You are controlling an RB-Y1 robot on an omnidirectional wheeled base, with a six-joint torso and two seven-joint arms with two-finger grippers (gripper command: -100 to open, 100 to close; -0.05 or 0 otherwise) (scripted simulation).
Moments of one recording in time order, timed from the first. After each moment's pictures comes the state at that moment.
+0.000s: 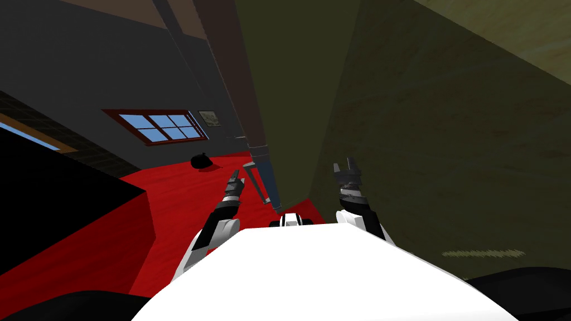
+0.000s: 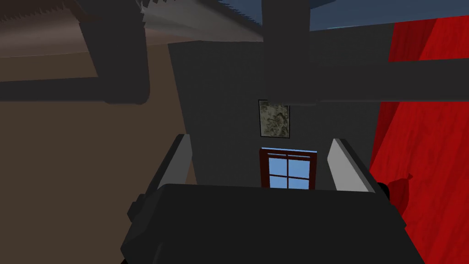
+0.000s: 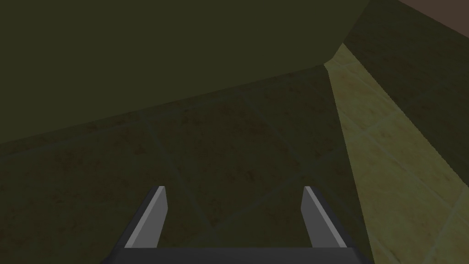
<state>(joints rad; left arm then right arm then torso) 0.55 0.12 0.10 -2.34 0.15 0.01 -0.10 0.54 -0.03 -0.03 -2.30 -0.10 -0.43 -0.06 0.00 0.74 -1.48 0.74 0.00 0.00</state>
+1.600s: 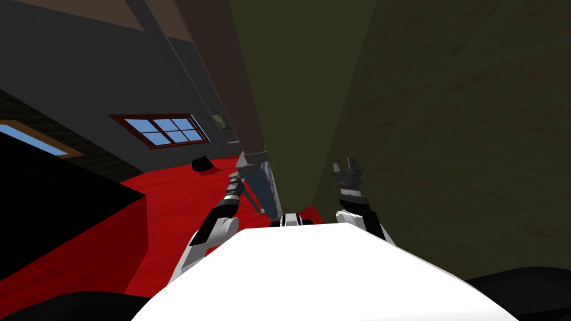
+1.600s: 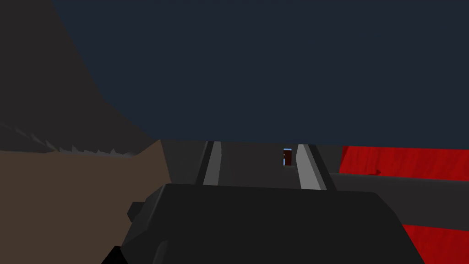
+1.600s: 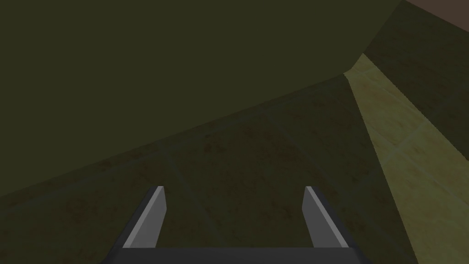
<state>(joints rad) 0.53 0.11 0.13 -2.37 0.20 0.18 -0.10 0.54 -0.04 -0.03 -2.30 -0.10 -0.43 -0.06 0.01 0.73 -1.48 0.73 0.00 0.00</state>
